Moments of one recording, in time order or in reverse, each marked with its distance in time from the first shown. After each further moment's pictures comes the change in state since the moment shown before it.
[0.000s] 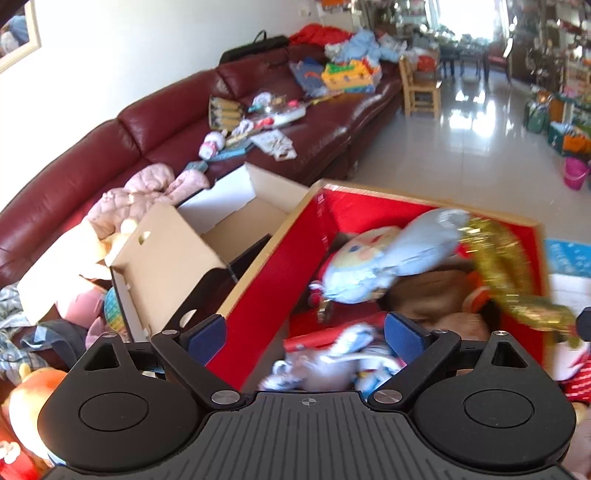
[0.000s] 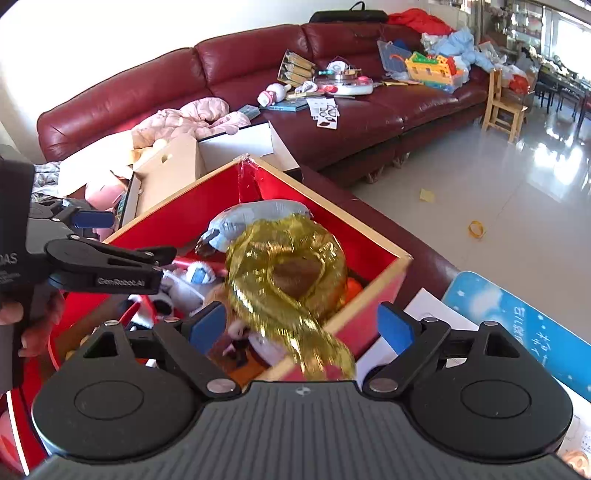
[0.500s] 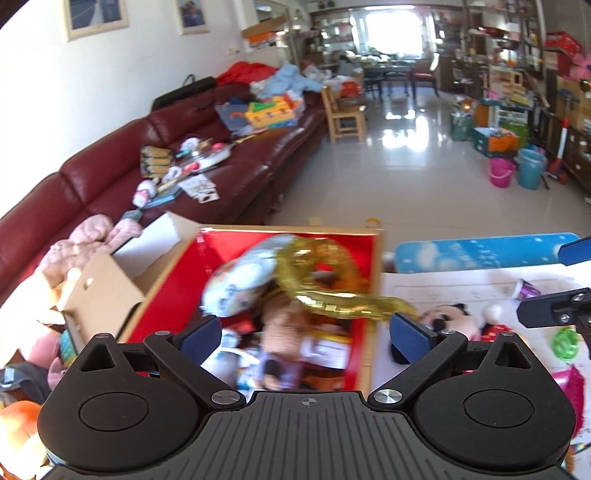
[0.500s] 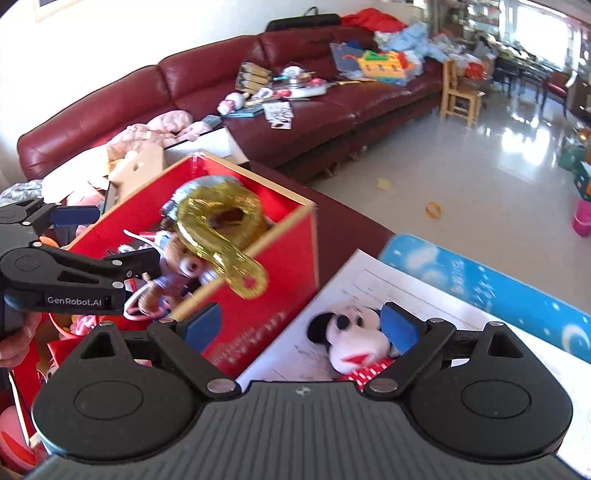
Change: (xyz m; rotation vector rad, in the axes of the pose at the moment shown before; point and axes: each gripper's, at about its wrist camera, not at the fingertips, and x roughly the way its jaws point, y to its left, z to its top) left arm -0.079 -0.098 -0.017 0.130 -0.104 -0.180; right arm -0.066 -0.059 -0.059 0.111 -0.012 -0.084
